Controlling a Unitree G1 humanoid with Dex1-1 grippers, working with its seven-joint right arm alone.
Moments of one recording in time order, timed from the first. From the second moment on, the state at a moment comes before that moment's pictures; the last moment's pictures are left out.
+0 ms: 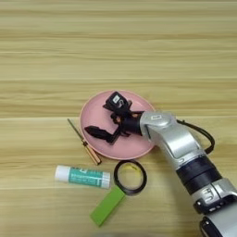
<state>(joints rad) -0.39 -0.15 0.31 0.27 0.04 0.45 0.71</state>
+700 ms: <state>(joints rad) -0.61 0.00 0.27 0.69 0.01 0.26 0.62</state>
